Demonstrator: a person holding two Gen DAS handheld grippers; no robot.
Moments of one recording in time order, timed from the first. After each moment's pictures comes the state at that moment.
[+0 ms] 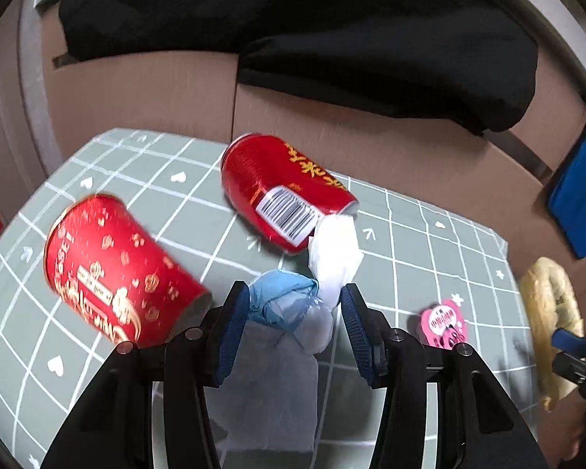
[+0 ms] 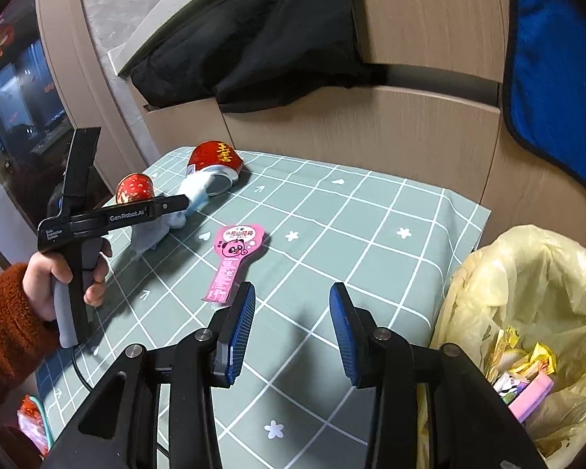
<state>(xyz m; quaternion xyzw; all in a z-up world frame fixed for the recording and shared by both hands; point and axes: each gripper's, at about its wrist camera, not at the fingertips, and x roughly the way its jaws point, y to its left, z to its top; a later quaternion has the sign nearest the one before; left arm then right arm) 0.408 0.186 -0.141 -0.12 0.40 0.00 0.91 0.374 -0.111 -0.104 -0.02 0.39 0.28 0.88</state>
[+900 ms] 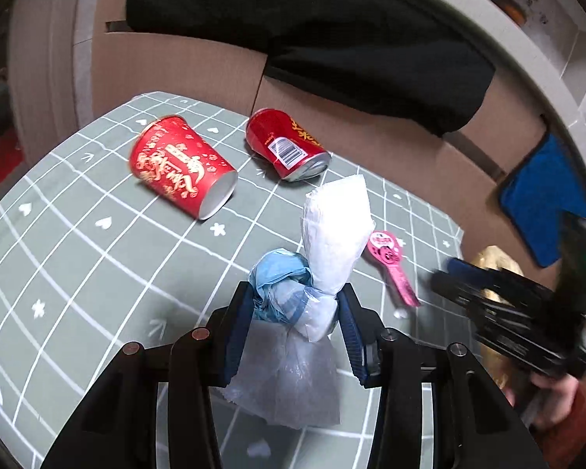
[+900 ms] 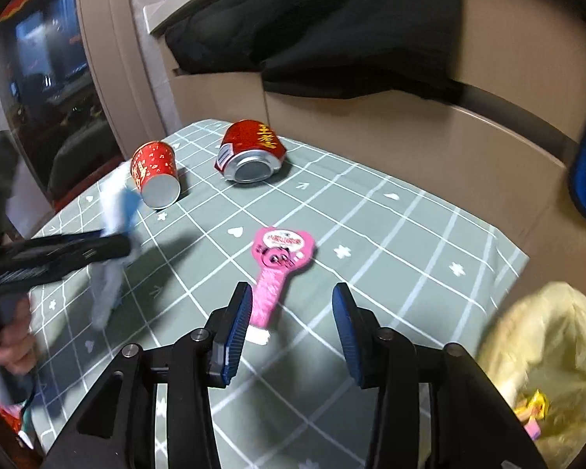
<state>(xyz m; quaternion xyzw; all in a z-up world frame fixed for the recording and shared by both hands) 0.288 0.168 -0.108 -0.19 0.39 0.02 0.90 0.388 -0.036 -0.111 -0.11 0.39 0.32 0.85</state>
